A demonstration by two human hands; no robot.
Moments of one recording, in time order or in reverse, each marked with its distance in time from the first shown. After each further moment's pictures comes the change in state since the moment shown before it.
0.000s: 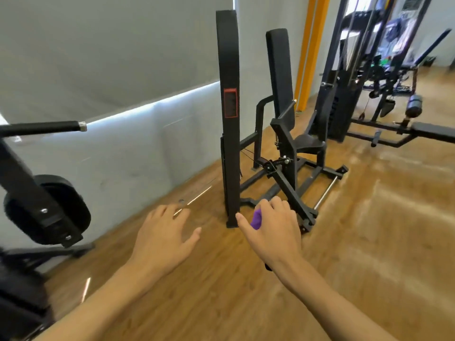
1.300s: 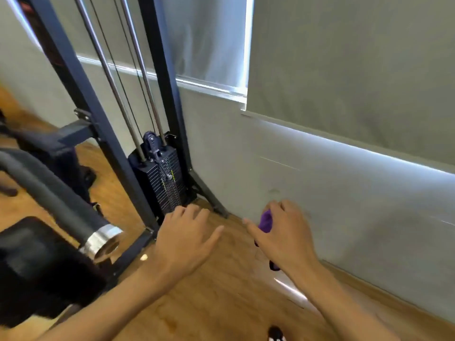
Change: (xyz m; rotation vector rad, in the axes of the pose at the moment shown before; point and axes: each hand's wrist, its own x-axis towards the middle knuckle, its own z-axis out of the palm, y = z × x) left_hand 0.363 -0.424 0.154 0.236 -0.030 -1.316; right_hand 0.624 -0.402 0.434 0.364 -0.697 -1.121
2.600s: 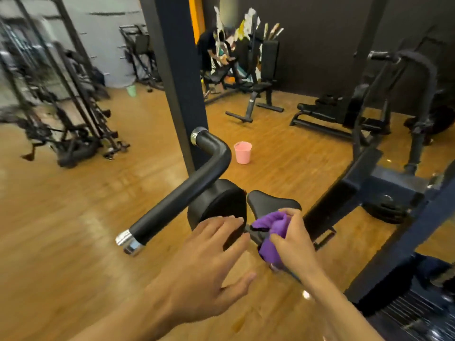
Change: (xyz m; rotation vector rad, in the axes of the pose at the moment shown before) left_hand 0.070 0.008 -0.086 0.504 0.059 -1.355; right_hand 0.234 -0.268 0.215 0.698 -1.502 -1.102
